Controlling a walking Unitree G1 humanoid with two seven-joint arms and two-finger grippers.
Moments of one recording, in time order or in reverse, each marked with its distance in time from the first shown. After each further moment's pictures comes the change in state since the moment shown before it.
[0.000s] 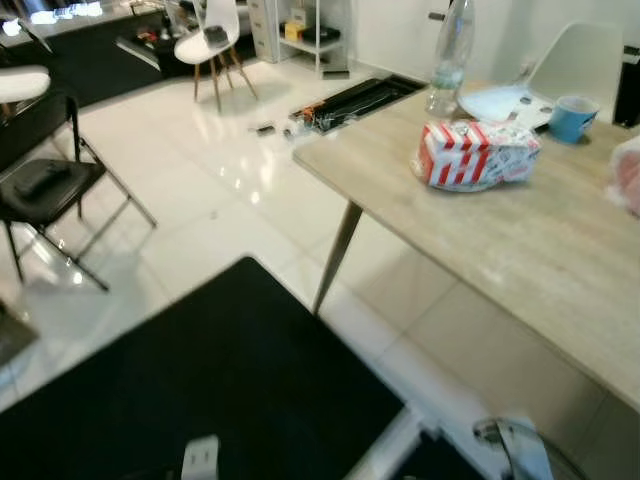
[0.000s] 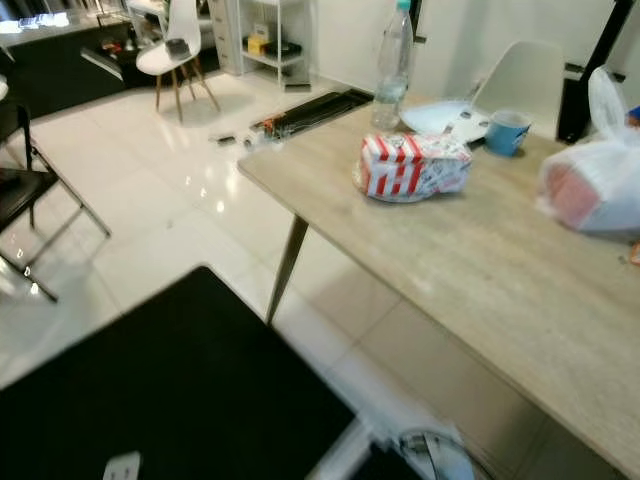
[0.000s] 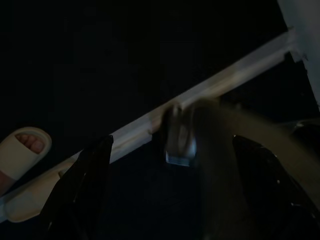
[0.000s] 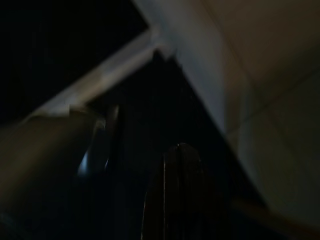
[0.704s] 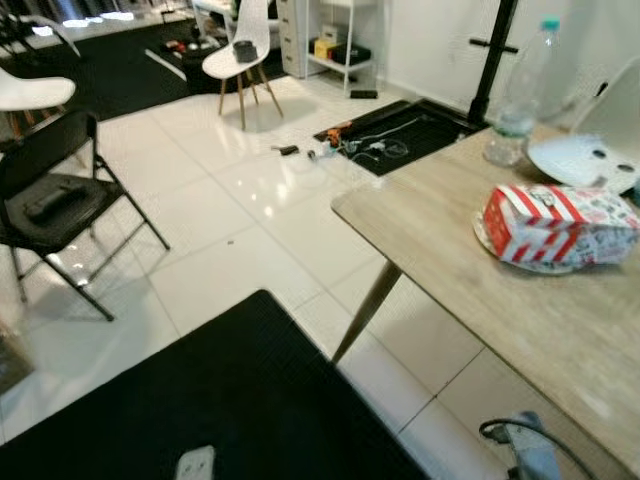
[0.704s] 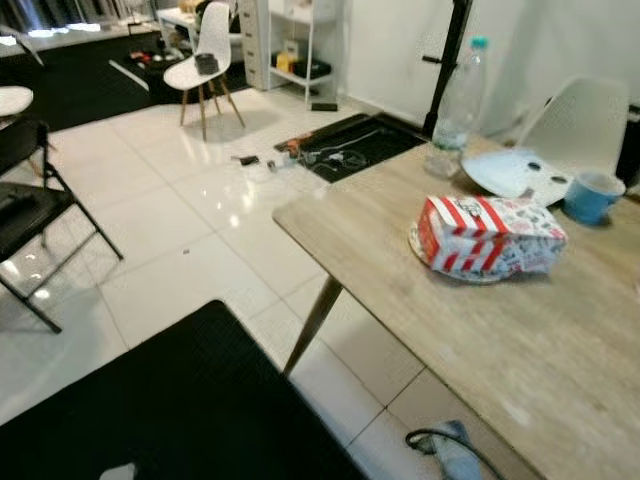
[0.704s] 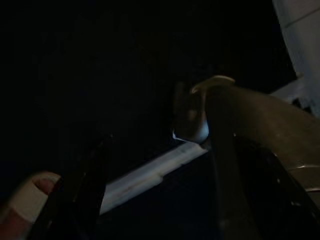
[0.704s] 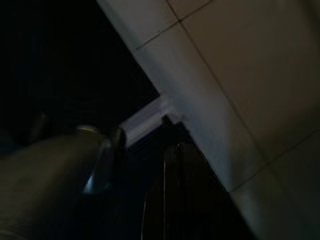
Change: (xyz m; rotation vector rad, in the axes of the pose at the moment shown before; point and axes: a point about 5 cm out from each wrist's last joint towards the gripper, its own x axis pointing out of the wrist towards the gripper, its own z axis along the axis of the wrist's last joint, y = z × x) left arm -0.001 0.005 -0.003 -0.005 0.011 0.028; right arm 0.000 0.004 0.000 0.000 -0.002 0.040
